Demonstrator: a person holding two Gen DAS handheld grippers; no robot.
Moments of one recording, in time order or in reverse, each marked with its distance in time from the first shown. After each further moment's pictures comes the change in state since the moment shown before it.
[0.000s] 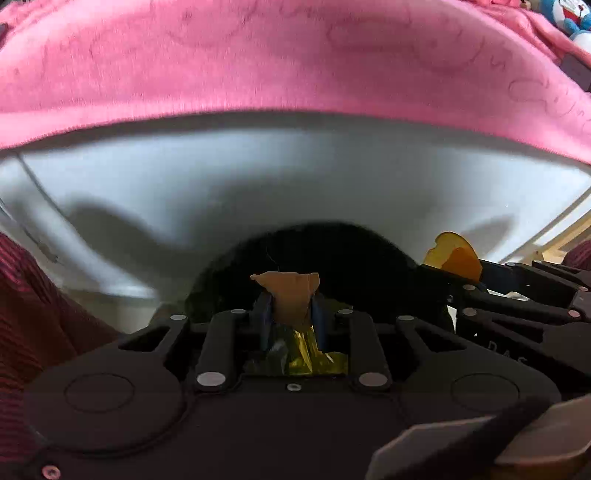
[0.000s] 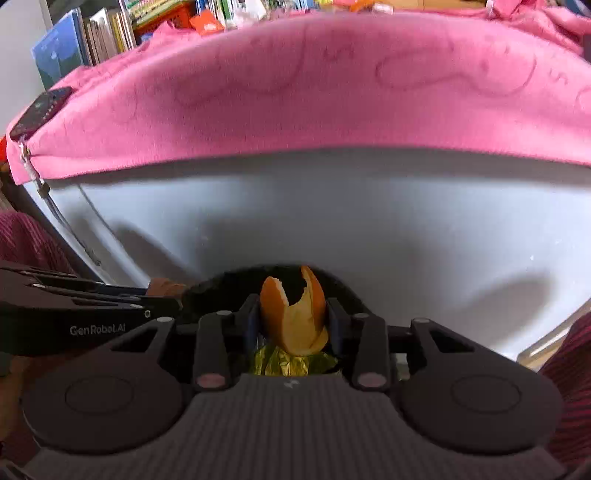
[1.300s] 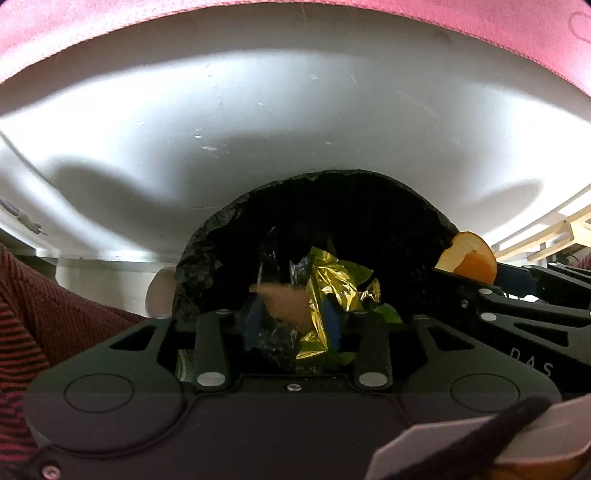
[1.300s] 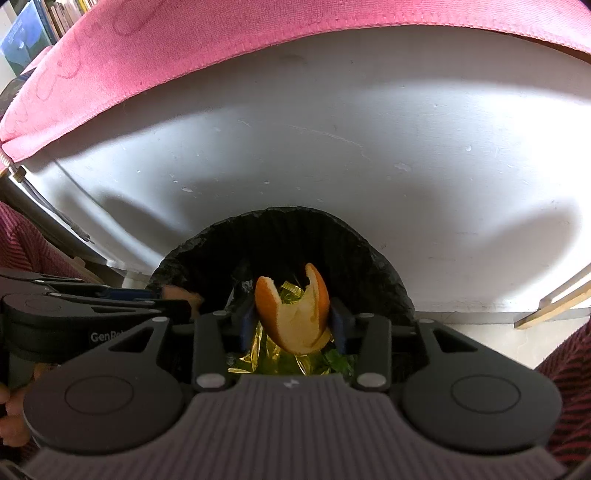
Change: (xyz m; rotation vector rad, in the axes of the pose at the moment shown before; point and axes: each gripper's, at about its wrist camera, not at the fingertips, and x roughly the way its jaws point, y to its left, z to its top) left arm 0.058 0.000 -0.004 0.005 0.137 0.042; right arm 0.042 -0.014 -0.008 0.092 0.142 0.021
